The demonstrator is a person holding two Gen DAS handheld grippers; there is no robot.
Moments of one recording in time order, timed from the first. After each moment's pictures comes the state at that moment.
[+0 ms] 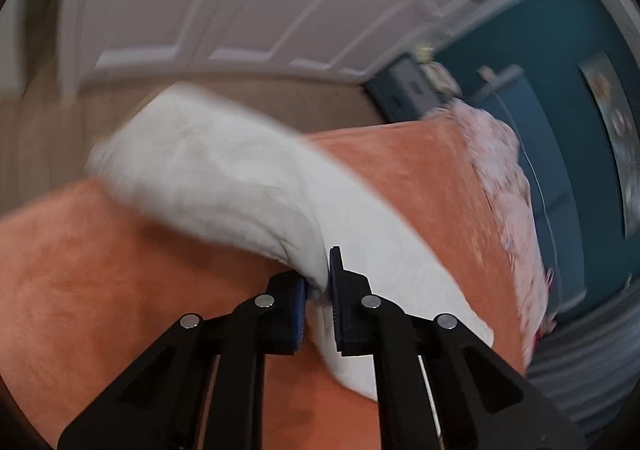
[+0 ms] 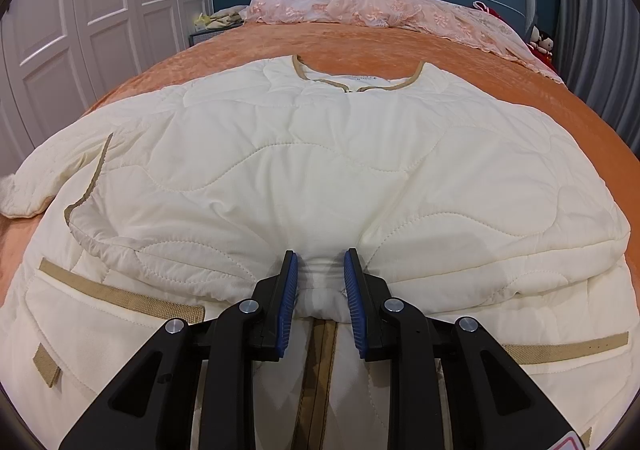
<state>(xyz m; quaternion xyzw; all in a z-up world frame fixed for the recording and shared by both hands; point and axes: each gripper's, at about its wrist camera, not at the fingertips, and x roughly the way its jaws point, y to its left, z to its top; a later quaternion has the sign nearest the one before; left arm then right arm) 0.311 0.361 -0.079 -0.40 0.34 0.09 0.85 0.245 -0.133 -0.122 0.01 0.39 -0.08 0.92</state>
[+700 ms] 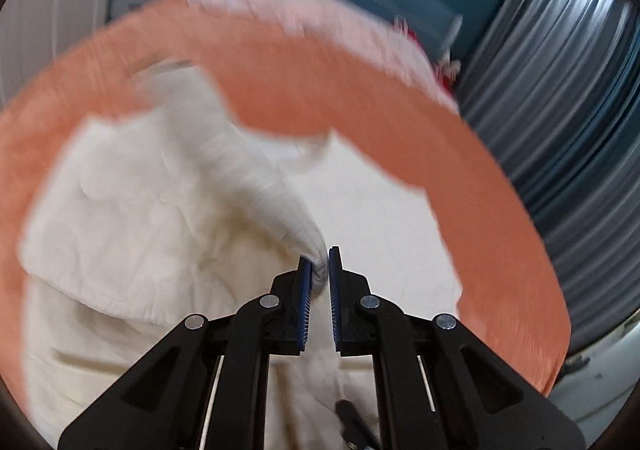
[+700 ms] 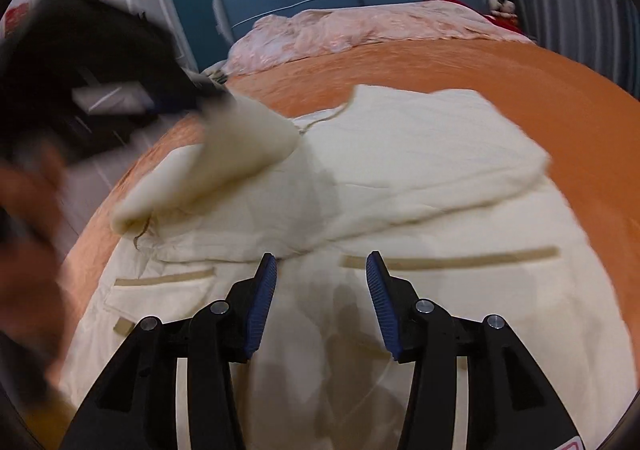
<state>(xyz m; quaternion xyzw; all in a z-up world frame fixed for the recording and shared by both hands) 0.299 -0.100 -0.015 -0.11 0.44 -0.27 0.85 0.151 -0.183 -0.070 0.14 0.33 -0.08 0.93</state>
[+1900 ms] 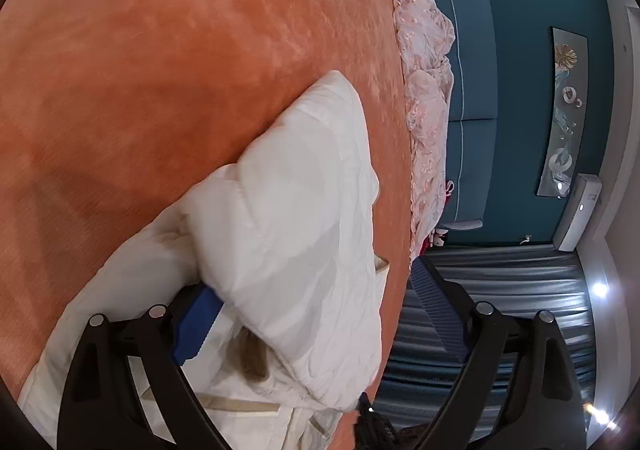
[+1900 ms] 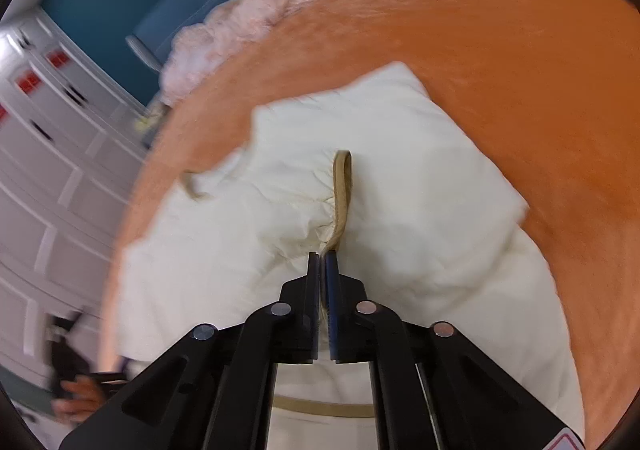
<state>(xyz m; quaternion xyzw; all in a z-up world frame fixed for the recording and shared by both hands) 0.365 0.144 -0.128 -0.57 0.44 -0.14 0.68 0.228 -0.321 -0.064 0.34 0.35 -0.10 0.86</state>
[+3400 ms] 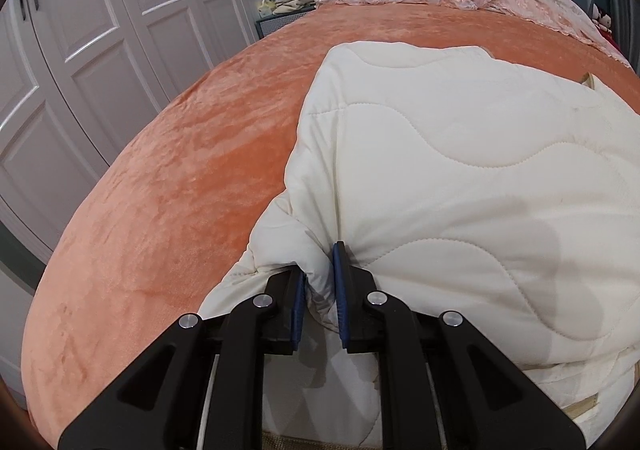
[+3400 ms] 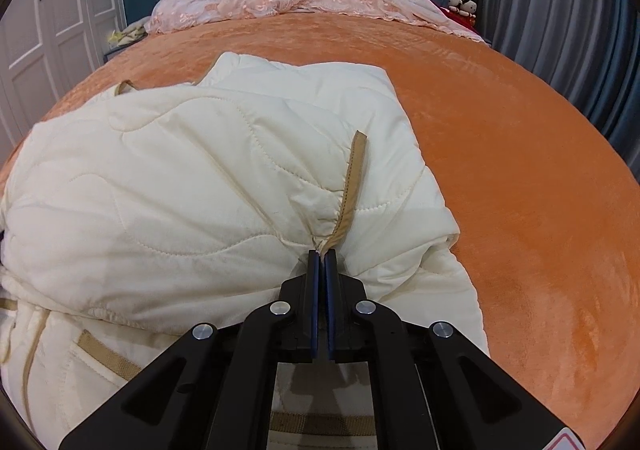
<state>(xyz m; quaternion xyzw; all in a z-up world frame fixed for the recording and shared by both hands) 0.338 0.021 -0.123 0.08 0.41 0.06 0.91 0.225 -0.298 -0.116 0.05 0.40 -0.20 0.89</state>
